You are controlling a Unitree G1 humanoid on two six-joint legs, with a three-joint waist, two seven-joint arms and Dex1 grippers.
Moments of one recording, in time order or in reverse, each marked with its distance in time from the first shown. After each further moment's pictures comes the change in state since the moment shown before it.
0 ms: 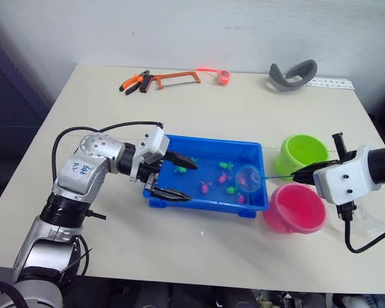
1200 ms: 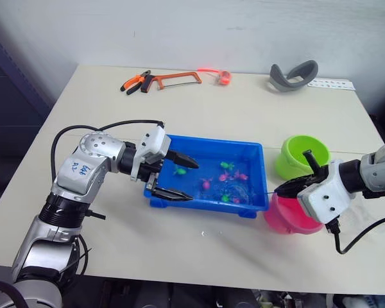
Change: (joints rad) left arm -0.003 0.007 -0.005 -0.026 0.002 -0.003 0.020; right arm -0.073 0.083 0.185 0.074 -0.026 -0.186 0.032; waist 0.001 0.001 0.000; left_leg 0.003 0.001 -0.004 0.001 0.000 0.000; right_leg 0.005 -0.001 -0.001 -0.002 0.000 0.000
